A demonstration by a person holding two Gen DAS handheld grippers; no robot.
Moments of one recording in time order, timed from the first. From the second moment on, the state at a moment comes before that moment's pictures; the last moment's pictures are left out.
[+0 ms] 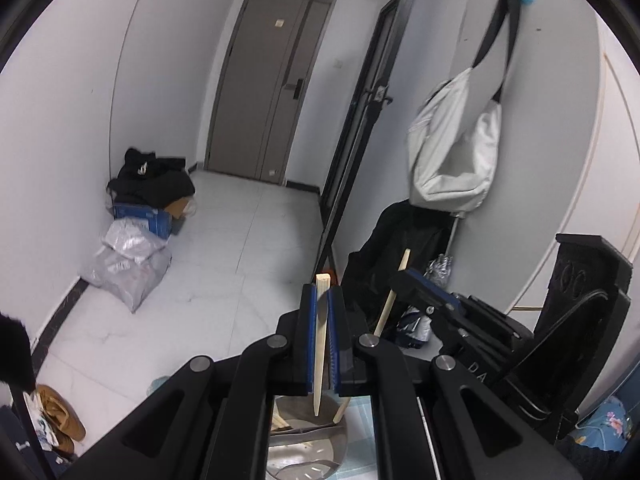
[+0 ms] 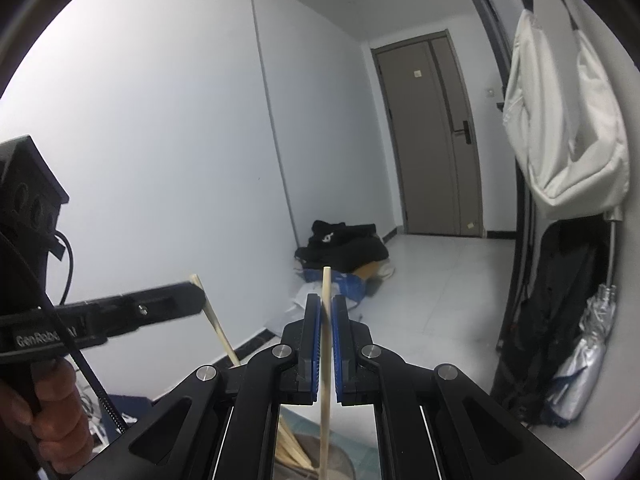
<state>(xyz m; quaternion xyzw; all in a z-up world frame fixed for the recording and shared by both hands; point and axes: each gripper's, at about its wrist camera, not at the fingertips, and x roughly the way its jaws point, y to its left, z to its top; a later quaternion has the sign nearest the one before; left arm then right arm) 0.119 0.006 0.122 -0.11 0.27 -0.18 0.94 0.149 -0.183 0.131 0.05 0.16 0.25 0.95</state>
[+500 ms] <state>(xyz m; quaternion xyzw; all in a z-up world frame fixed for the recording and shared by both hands) 0.137 0.017 0.084 -0.15 0.29 -0.17 0.93 0.166 -0.160 0.081 0.00 0.16 0.29 0.94</state>
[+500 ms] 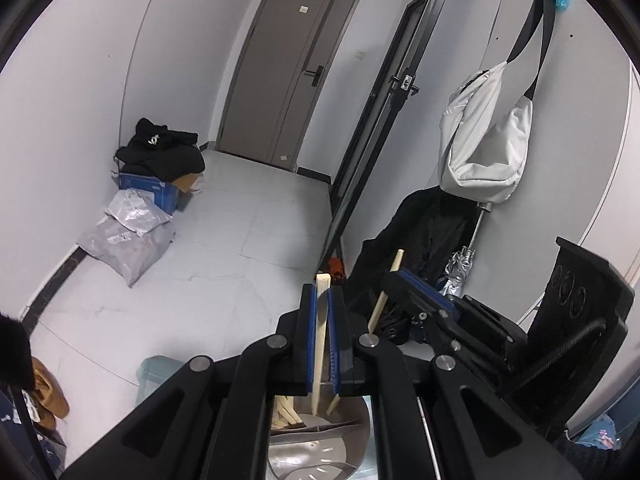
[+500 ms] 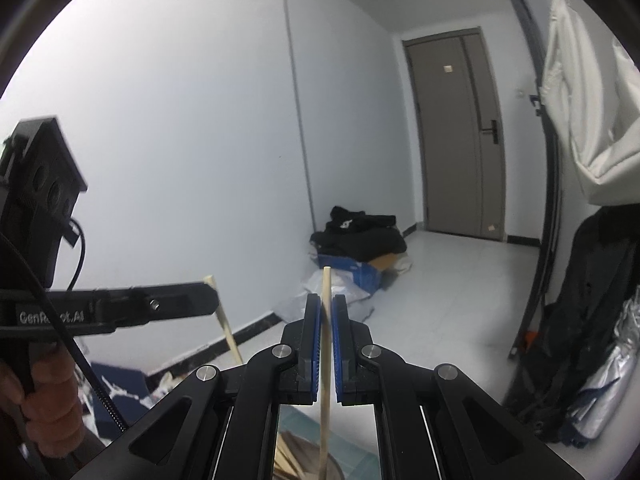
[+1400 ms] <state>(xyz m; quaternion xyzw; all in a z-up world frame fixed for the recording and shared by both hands) 0.142 0.009 0.038 -0.13 0.36 -0.17 0.91 0.167 -0.154 0.022 -0.06 0.23 0.34 0.91</state>
